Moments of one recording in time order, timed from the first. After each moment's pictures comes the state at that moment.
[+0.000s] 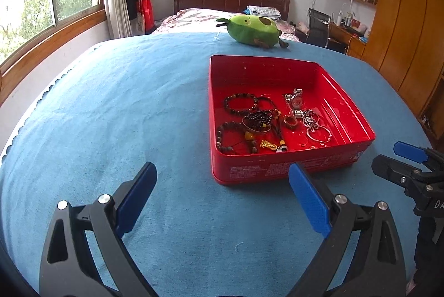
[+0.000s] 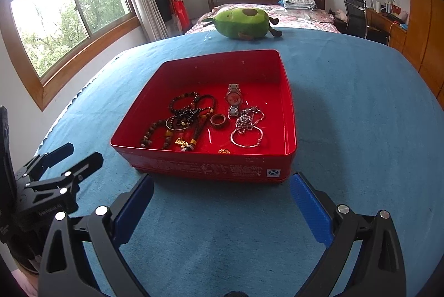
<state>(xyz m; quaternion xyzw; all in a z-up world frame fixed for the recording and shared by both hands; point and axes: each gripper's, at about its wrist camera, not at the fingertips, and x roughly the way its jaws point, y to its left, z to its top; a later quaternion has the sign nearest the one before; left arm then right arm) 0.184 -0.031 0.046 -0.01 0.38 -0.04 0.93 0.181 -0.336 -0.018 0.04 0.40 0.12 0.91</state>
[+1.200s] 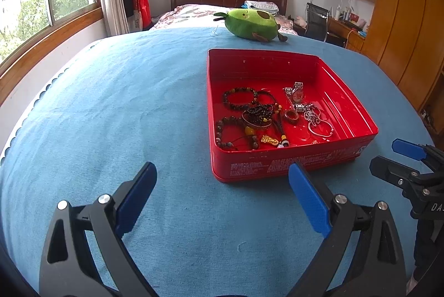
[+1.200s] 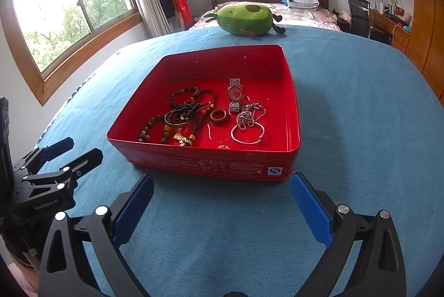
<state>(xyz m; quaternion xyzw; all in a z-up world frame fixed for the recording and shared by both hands) 0.190 -0.032 0.041 0.00 0.39 -0.04 0.92 0.186 -0.333 -0.027 0.03 0.40 0.13 0.91</state>
